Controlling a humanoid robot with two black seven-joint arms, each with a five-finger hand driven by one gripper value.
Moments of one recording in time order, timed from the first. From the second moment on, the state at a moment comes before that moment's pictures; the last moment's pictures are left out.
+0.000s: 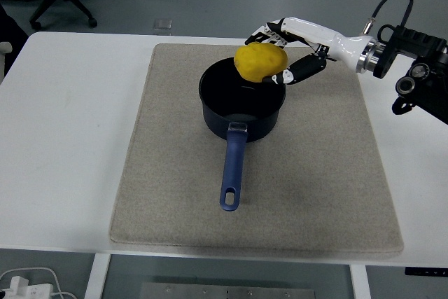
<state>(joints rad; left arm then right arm) -0.04 0.00 0.01 -0.24 0.05 0.03 -0.01 1.15 -0.41 0.30 1.01 -1.08 0.16 0.37</state>
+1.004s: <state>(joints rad) -0.04 0.00 0.01 -0.23 0.05 0.03 -0.01 1.16 -0.15 0.21 0.75 -1.09 0.15 0.38</state>
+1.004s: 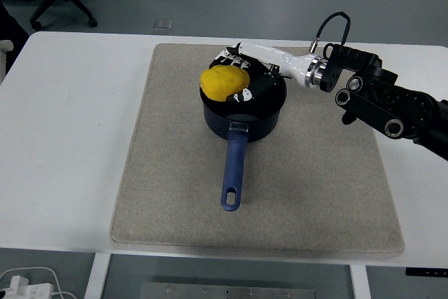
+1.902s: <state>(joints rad) -0.04 0.00 0.01 -0.23 0.05 0.03 -0.01 1.16 -0.17 0.15 0.73 -1.10 0.14 0.39</state>
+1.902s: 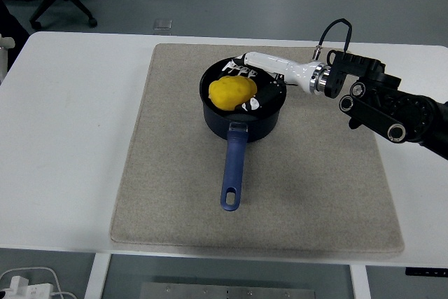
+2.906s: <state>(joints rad) -0.04 0.00 0.01 -0.23 0.05 0.03 -0.01 1.16 -0.16 0.16 0.72 -1.08 0.11 0.39</state>
